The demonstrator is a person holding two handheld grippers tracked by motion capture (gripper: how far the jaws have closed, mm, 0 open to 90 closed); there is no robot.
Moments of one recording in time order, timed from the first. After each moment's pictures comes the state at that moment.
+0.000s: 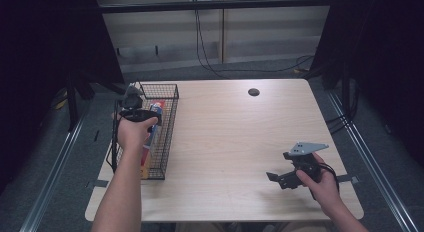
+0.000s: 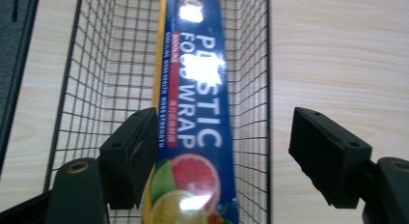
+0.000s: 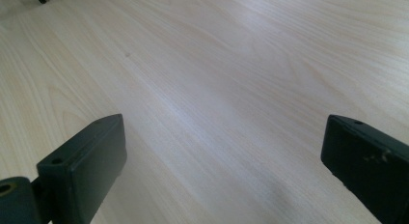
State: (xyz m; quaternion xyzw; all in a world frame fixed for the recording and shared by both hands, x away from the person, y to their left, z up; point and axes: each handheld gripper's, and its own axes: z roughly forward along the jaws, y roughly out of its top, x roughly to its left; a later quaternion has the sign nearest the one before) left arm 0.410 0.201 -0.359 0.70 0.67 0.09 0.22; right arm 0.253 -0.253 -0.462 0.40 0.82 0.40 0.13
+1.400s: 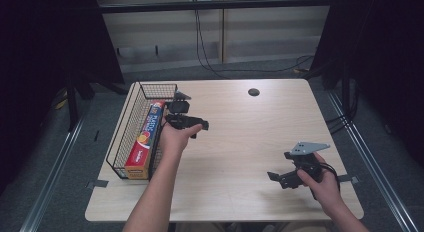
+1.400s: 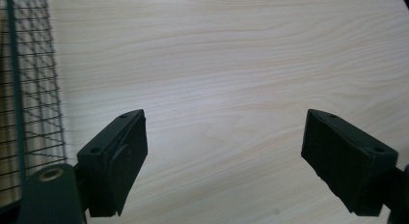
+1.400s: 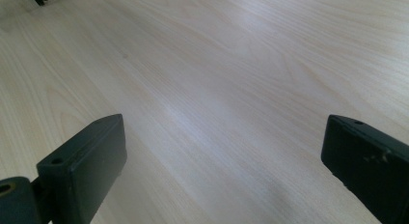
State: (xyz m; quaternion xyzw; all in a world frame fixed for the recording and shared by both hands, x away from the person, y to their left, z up) left arm 0.390 0.093 -0.381 0.77 0.56 0.04 0.30; right arm 0.253 -0.255 -0.461 0.41 0.81 0.40 0.13
